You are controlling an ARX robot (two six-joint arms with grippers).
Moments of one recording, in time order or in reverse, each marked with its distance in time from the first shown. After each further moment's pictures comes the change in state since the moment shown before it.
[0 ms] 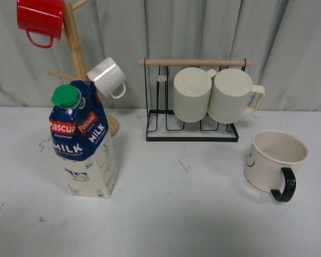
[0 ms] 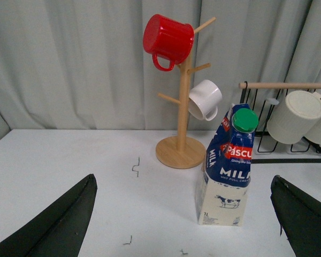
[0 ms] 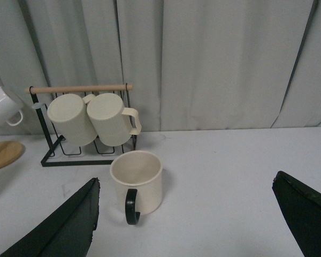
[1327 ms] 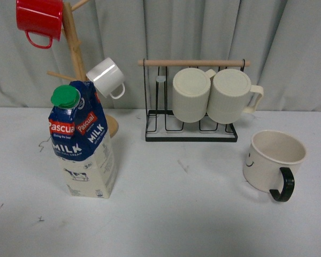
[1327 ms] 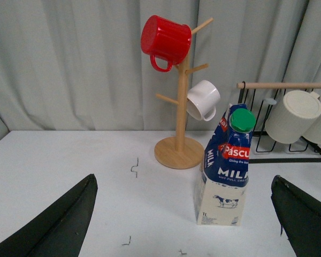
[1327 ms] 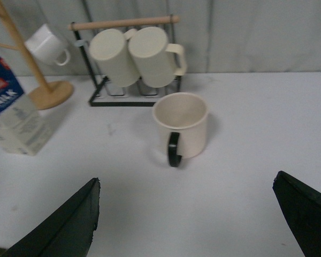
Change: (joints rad) left arm 0.000 0.000 0.000 0.001 0.003 0.000; right arm -0.142 0.240 0.085 -0.093 -0.364 -0.005
